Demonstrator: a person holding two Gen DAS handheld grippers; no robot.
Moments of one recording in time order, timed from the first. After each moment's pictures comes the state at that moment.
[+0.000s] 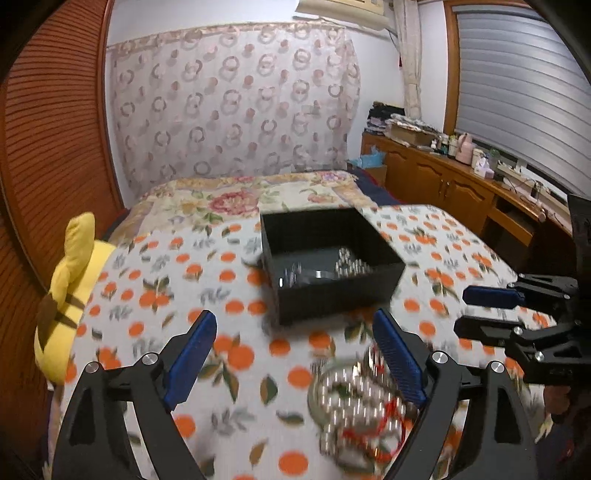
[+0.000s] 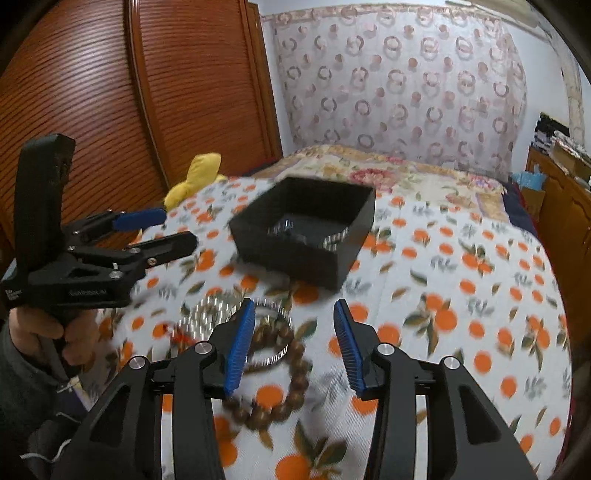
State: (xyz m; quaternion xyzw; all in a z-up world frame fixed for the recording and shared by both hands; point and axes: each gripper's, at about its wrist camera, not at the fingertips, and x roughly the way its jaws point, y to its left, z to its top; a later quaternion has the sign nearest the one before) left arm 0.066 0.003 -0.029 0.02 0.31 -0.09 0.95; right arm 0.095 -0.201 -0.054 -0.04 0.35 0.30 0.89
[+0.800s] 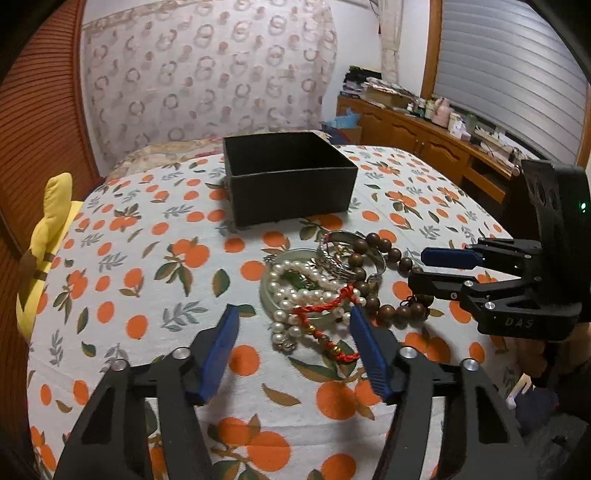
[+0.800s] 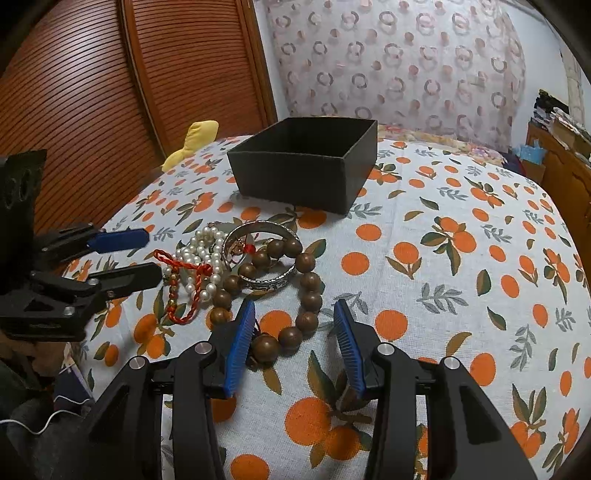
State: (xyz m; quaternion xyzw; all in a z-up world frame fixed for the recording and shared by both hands) left arm 0.018 -0.013 -0.069 0.03 0.38 -0.14 0.92; right arm 0.073 -0.205 -0.098 -0.04 0.39 0.29 0.87
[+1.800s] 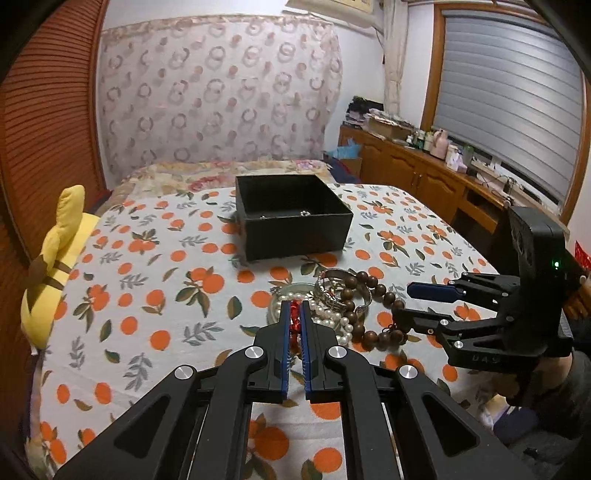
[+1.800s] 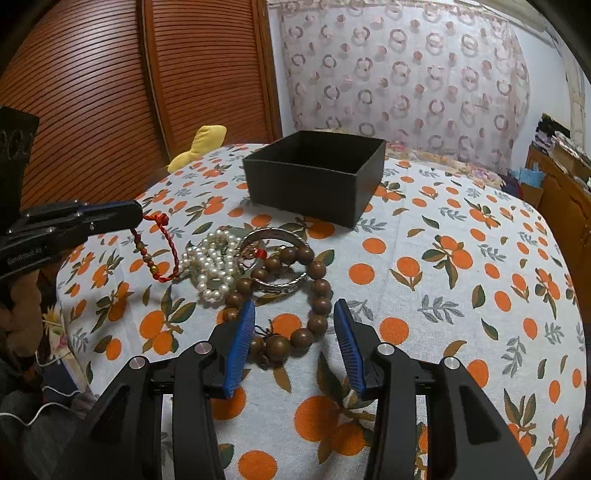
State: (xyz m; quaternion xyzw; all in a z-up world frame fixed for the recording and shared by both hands) left arm -0.003 0.005 -0.034 -0.01 0.32 -0.14 0.94; right arm 0.059 -0.195 -0.090 -0.07 0.36 0.30 0.88
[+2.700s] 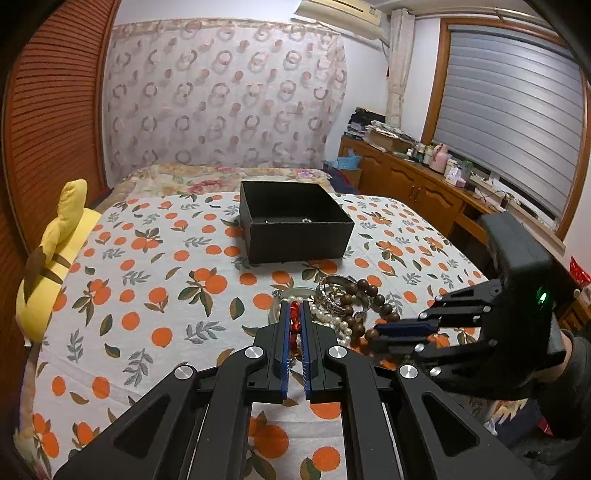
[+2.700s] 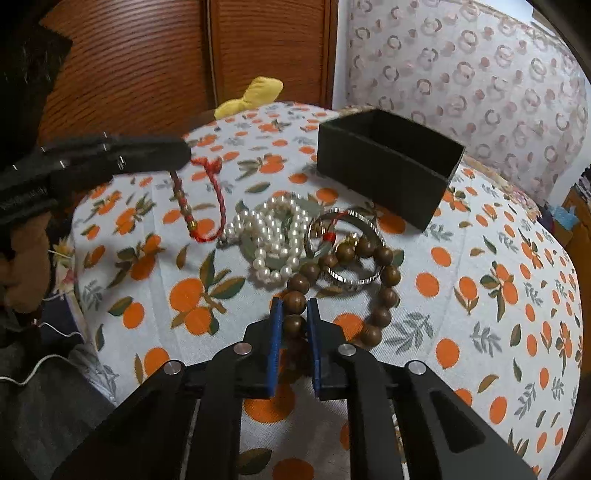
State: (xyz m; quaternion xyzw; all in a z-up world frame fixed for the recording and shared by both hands) left arm -0.009 0.012 -0.033 -0.03 0.31 -0.14 0.94; right arm 0.054 -0.152 -0.093 -0.17 0.39 0.36 0.83
